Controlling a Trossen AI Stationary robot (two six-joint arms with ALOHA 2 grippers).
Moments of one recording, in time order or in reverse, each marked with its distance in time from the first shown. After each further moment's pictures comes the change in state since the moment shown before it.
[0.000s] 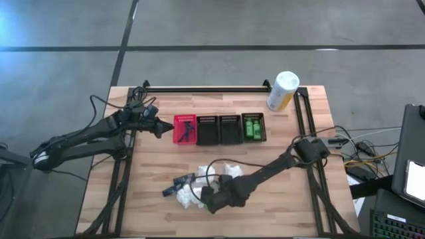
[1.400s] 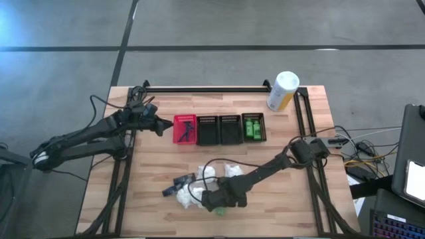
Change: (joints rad) left arm 0.000 0.000 0.000 0.001 -0.100 0.000; right arm -0.019 0.047 0.028 -0.039 -0.175 -0.090
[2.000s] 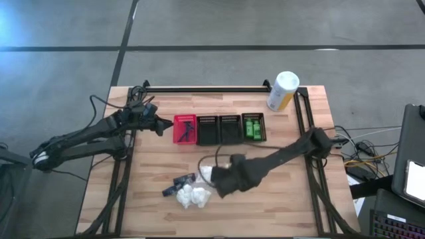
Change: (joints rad) left arm 0.000 0.001 0.000 0.012 -0.002 -0.001; right arm -0.032 -0.266 -0.001 -0.375 0.340 0.024
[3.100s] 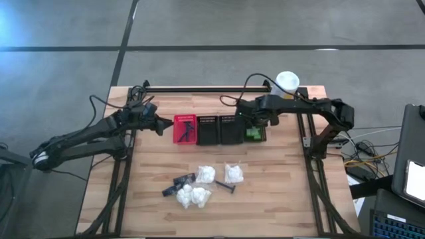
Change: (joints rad) left arm 0.001 -0.001 0.000 0.012 -0.008 -0.003; right arm -0.687 -0.372 -0.528 0.086 -0.131 -0.900
